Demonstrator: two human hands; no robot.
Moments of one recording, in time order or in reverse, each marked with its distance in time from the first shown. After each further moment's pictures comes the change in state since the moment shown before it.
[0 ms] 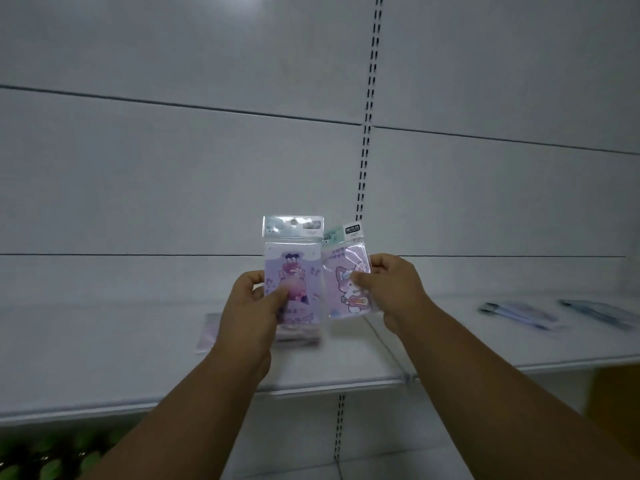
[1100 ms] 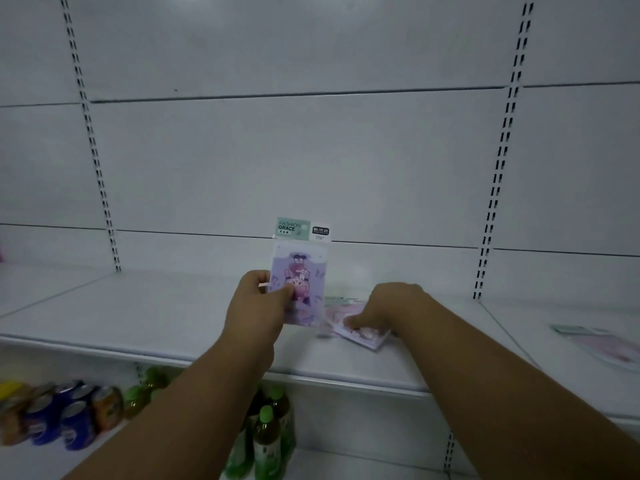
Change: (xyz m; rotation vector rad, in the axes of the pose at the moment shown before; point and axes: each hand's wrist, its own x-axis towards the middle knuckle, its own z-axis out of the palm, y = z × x) left_hand 0.016 0.025 -0.139 0.280 0.395 0.031; right_hand 0.007 0.023 0.177 -1.406 -0.619 -0.124
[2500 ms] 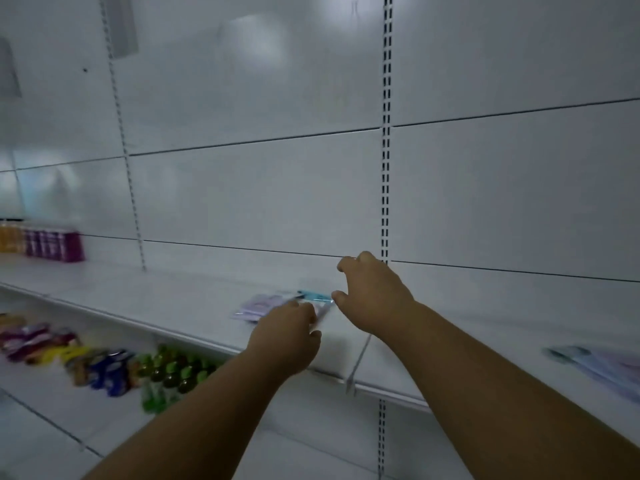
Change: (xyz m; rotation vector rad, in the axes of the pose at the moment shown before) left_hand -0.171 -0.002 0.232 1.345 -0.010 0.467; right_hand -0.116 0.248 -0.039 0.329 0.532 -0.526
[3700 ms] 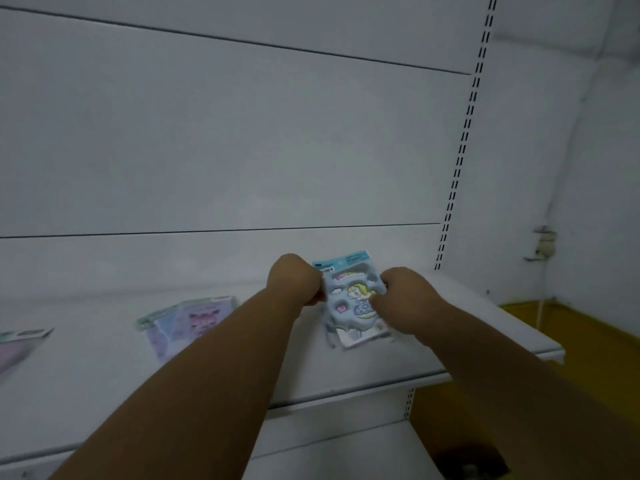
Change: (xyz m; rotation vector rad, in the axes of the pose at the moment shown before) left_hand 0.034 0.599 0.133 -0.935 -0.598 -0.099; right_hand -0.277 0.479 -0.209 0.064 0.019 0.900
